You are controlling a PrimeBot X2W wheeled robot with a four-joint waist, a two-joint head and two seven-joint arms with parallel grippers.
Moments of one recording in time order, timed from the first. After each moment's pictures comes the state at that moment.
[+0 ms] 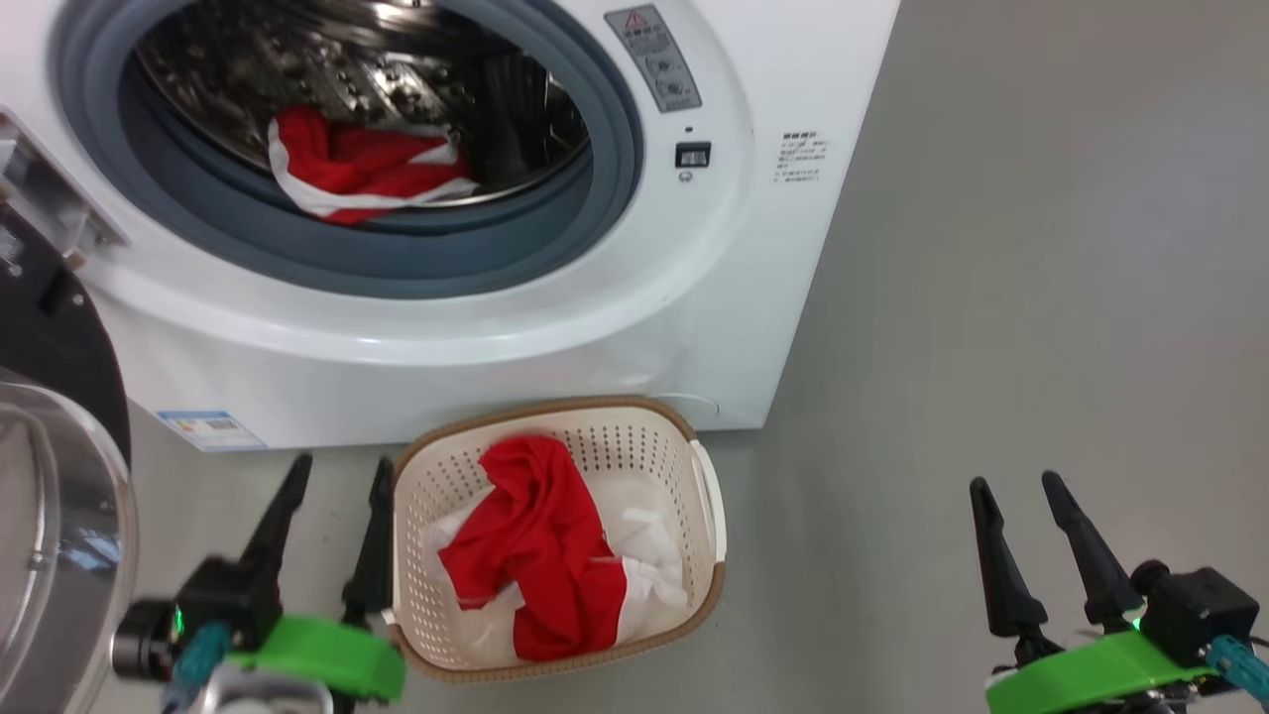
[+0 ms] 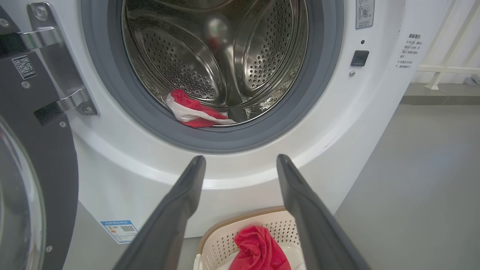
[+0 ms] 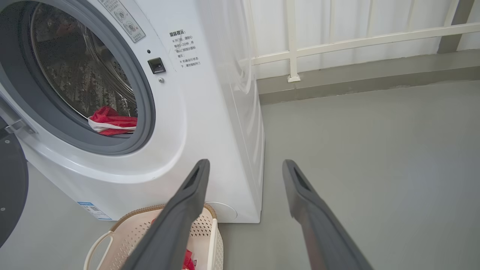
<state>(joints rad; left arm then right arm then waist) -0.15 0.04 0.02 0.29 -0.14 -0.12 -0.26 0.04 -0.04 -0.03 0.16 0.35 0.12 -0.26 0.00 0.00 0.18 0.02</state>
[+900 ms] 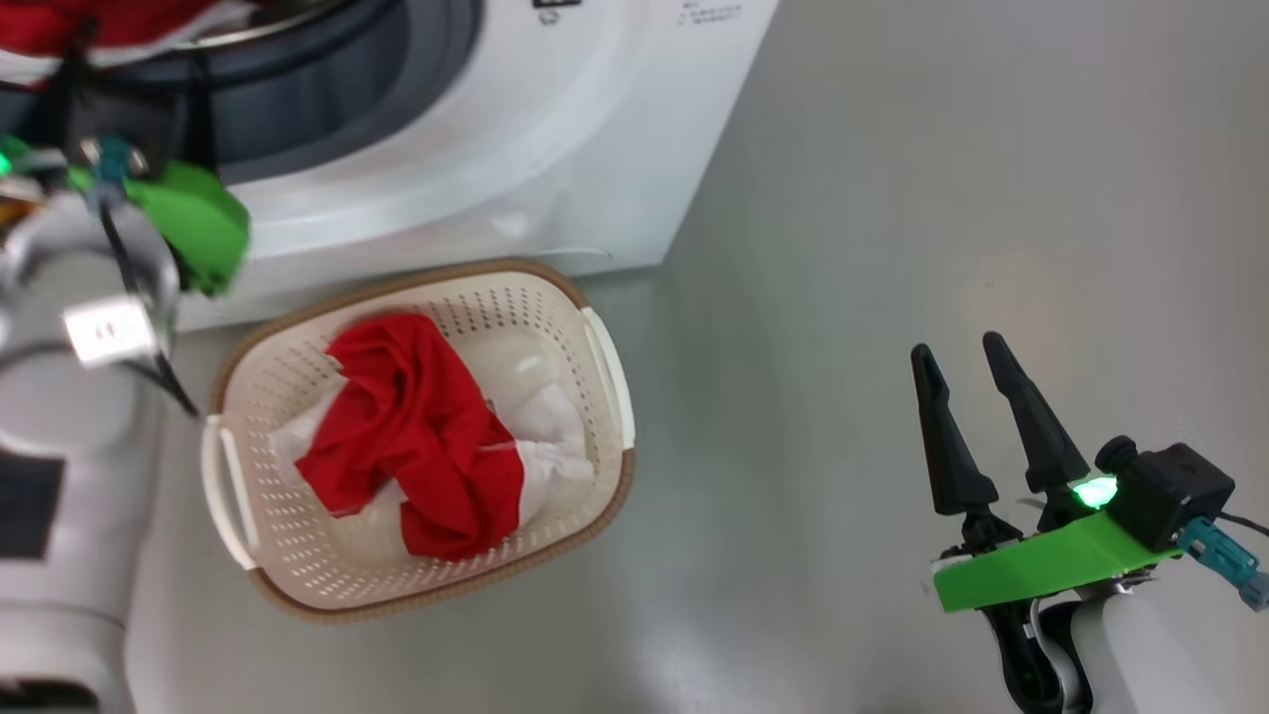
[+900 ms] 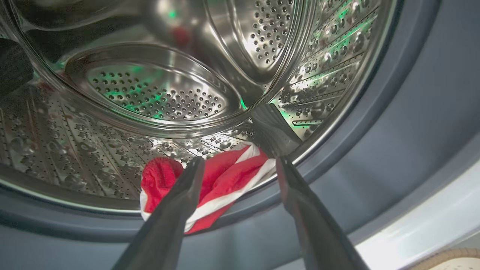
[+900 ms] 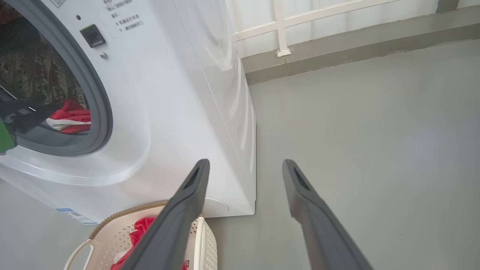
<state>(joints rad) -1.11 0.21 -0.13 1.03 0.19 0.02 -0.25 -0.18 -0.04 0.08 0.15 0.44 0.12 -0.26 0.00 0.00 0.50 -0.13</state>
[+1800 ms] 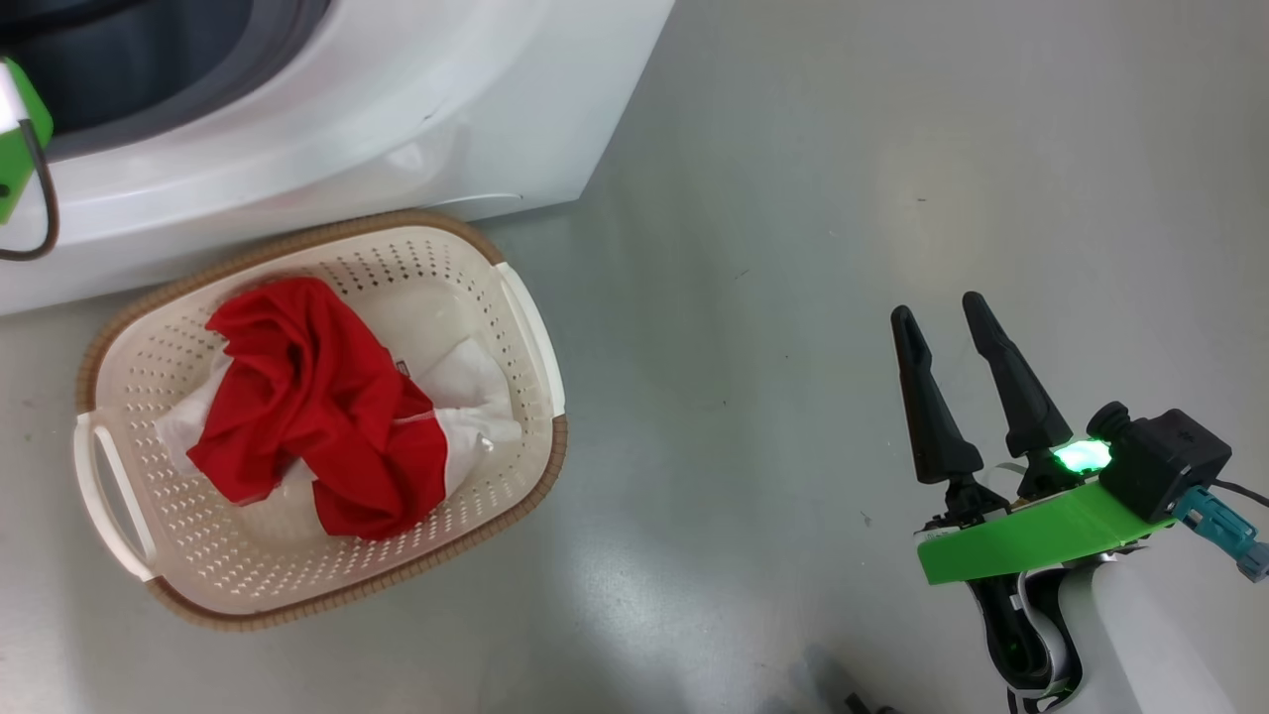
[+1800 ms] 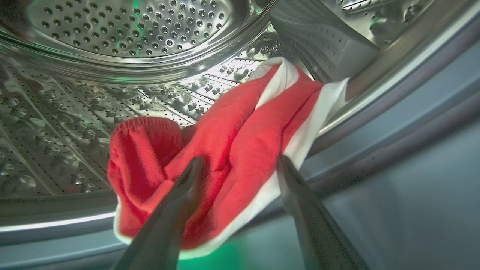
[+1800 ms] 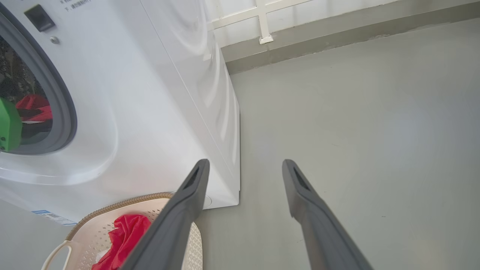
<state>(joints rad) -1.38 0.35 -0.26 1.30 0.30 0.08 0.01 -0.24 -0.04 0.12 0.13 0.48 0.12 -0.26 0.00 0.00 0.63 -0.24</state>
